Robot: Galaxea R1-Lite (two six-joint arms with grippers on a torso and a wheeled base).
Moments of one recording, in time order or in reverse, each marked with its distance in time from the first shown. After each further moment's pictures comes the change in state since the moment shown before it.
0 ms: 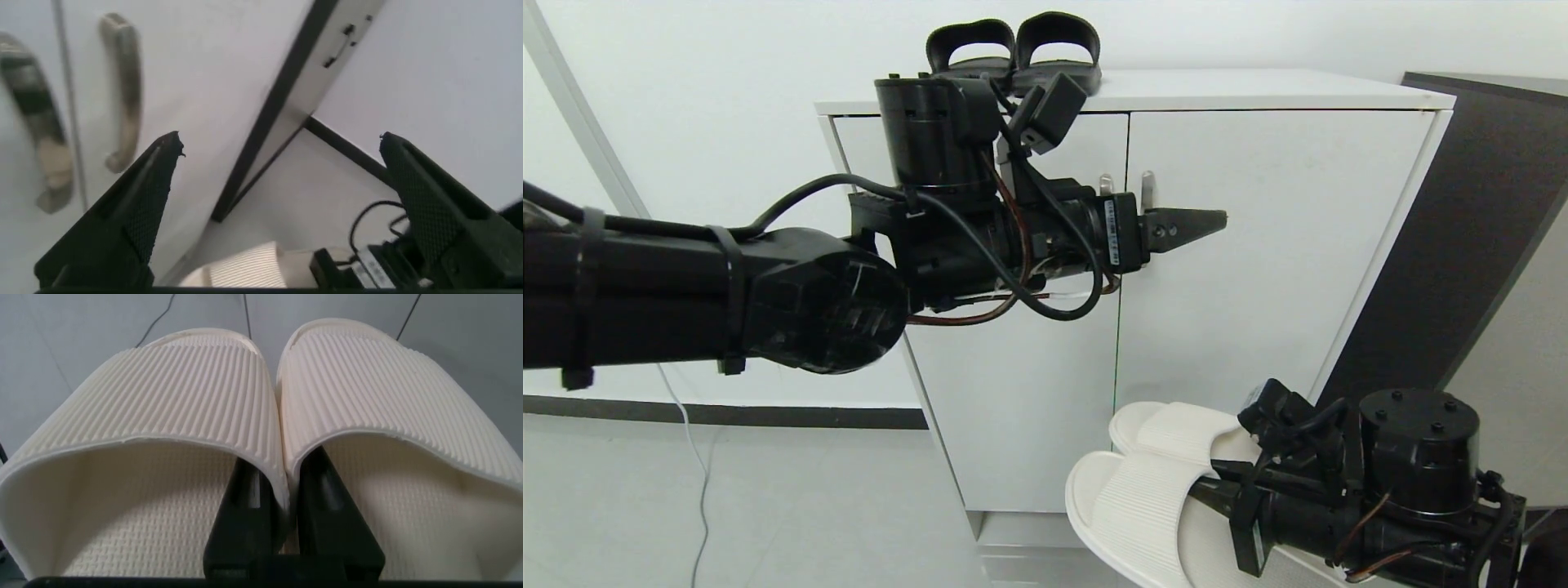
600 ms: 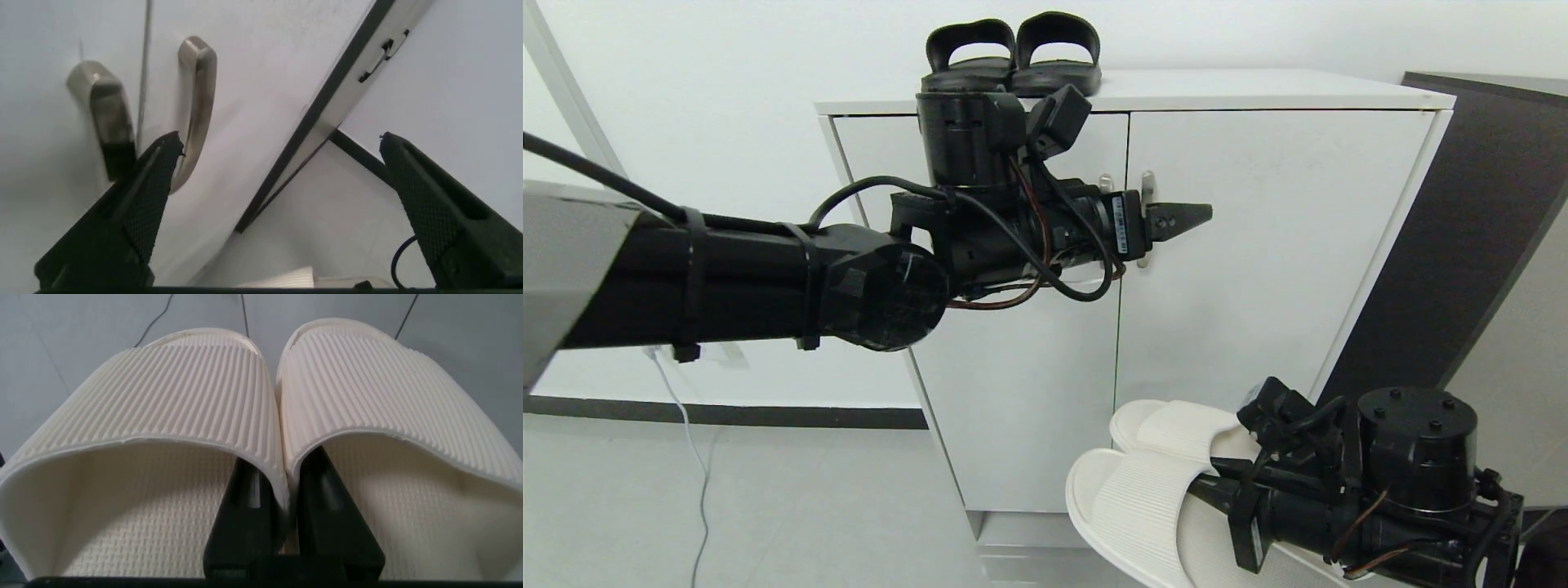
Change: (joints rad) left arm 0.023 0.097 -0.117 0.019 0.074 0.001; right arm -0.002 0.004 -0.006 0.000 -0.004 0.000
